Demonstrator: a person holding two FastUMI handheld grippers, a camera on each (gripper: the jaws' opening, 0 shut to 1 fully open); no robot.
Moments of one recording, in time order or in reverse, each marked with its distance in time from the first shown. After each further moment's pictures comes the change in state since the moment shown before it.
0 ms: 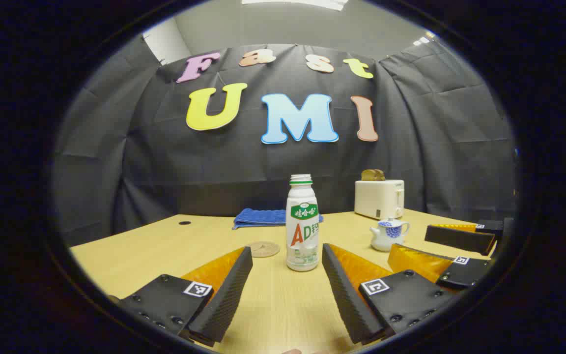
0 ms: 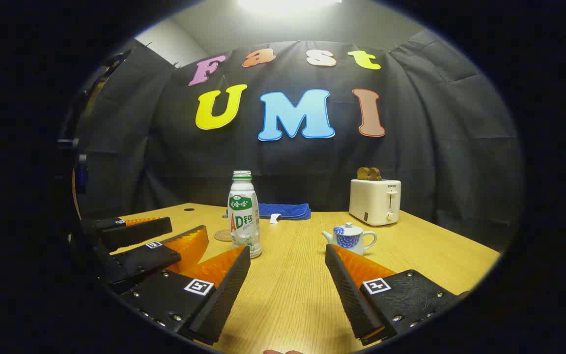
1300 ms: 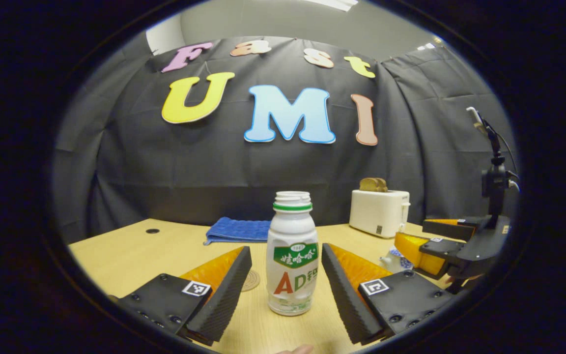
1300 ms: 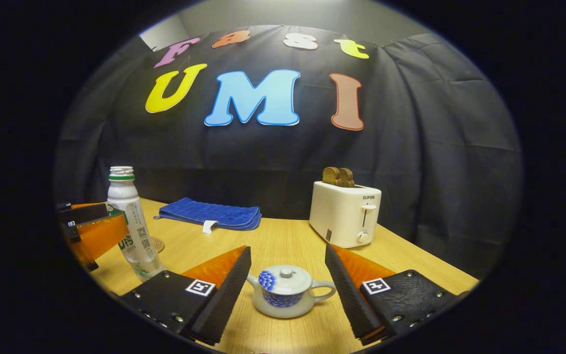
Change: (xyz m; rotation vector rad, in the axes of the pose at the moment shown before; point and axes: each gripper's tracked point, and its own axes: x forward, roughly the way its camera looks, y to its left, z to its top) left arm 0.122 -0.022 0.021 -0.031 0.005 -0.101; right arm 0.145 -0.132 0.015 -0.081 0.059 -0.219
